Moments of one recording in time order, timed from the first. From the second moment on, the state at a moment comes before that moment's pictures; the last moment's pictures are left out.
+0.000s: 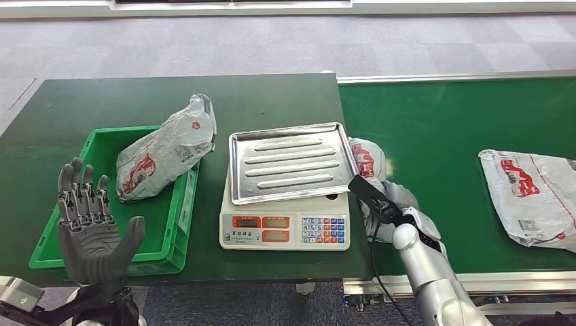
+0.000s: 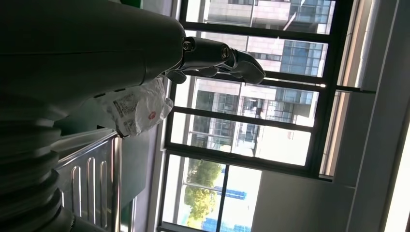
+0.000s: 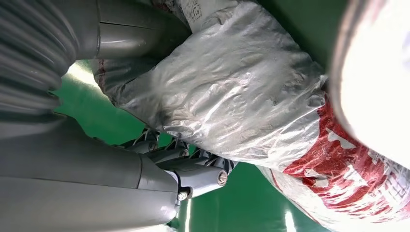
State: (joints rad) left arm 0.16 -0.28 0.04 -1.81 -0.03 0.00 -0.57; right arm -0.45 0.01 -0.10 -0.75 1.09 0.07 -0.05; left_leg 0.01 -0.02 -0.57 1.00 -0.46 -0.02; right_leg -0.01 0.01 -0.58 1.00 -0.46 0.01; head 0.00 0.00
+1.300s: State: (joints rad) left arm 0.08 -0.27 -0.02 -1.71 0.01 0.00 -0.58; right arm -0.63 0.29 0.30 -1.06 1.07 -0.34 -0.19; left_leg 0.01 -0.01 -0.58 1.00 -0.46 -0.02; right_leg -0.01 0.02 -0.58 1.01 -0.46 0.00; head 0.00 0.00
